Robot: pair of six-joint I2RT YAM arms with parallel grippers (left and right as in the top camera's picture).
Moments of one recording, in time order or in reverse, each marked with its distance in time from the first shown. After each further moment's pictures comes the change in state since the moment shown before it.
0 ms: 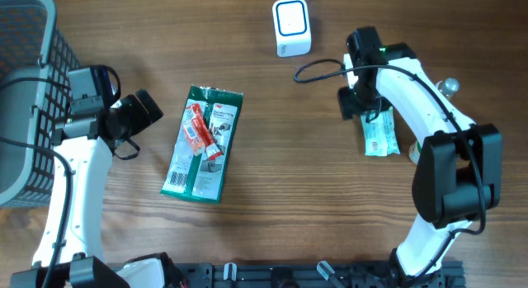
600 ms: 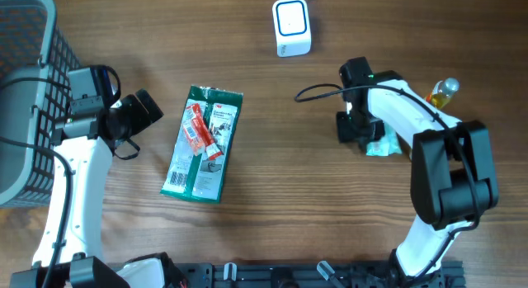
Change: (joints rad) left arm 0.000 0.000 0.000 0.000 0.000 0.000; right arm 0.014 -0.001 -0.238 0.080 0.078 0.203
